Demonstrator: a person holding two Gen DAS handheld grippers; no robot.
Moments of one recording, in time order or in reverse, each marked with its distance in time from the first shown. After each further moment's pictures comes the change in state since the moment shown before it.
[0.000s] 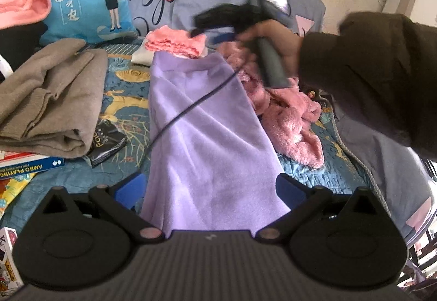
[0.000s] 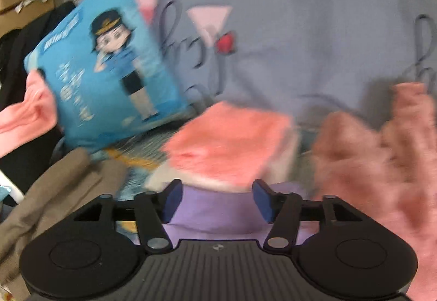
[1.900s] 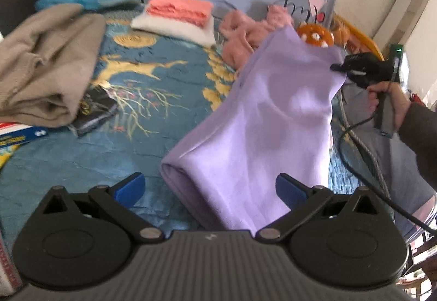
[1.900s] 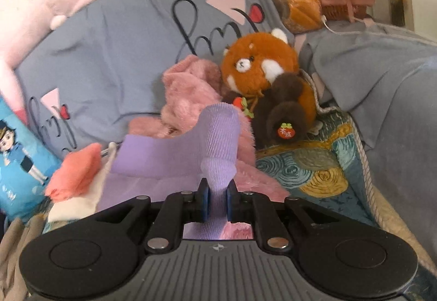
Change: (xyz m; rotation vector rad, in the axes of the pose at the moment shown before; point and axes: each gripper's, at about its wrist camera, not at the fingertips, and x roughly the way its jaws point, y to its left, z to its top) left arm 0.045 0.012 -0.010 -0.052 0.142 0.002; right arm -0.164 -0.190 -0.117 0.472 -0.136 -0.284
